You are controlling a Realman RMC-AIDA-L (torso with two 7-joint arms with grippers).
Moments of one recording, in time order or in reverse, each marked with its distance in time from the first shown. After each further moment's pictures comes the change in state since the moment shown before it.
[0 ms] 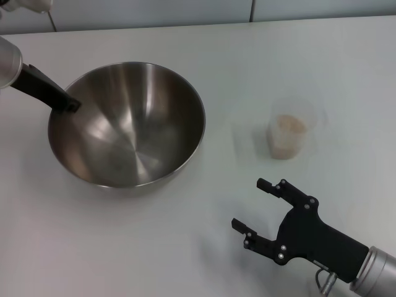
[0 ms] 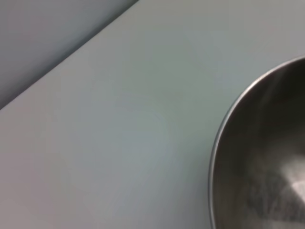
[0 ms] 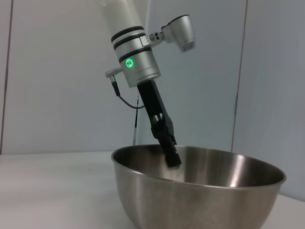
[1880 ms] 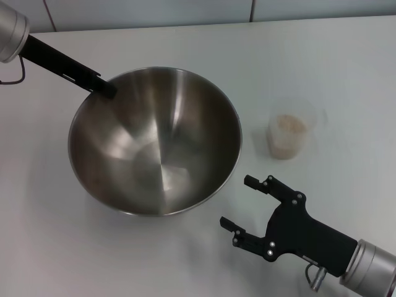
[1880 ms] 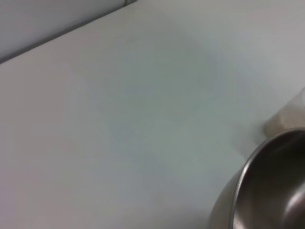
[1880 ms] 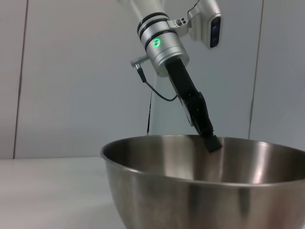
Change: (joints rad) left arm -0.212 0.181 -0.248 -0.432 -0.157 0.134 0.065; right arm 0.041 0.002 -0.014 0.017 -0.002 0.012 0.002
